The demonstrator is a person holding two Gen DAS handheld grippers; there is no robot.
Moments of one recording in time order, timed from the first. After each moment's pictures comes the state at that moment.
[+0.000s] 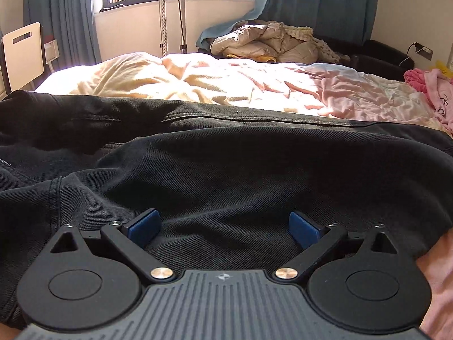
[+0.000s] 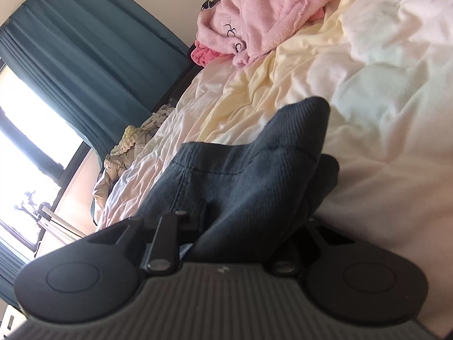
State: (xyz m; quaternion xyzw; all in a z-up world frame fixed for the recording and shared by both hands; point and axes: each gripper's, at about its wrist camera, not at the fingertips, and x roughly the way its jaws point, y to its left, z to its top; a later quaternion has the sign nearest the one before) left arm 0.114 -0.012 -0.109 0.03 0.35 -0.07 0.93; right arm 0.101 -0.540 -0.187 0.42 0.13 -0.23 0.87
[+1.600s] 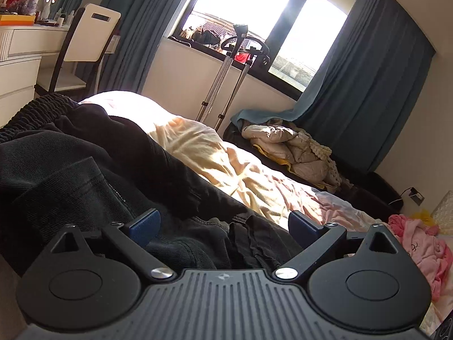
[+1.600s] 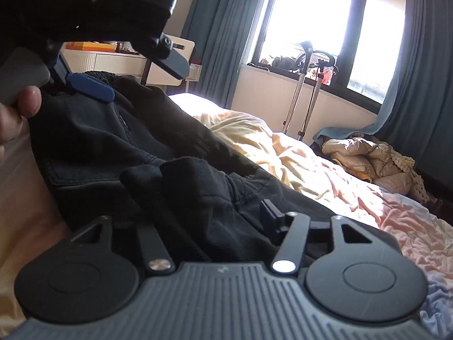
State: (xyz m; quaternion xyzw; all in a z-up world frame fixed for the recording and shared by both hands) left arm 0.059 0.128 -0.025 -0.20 0.22 -0.04 0.95; right arm 0.041 -0.057 -0.086 -0.16 0.16 0.24 0.94
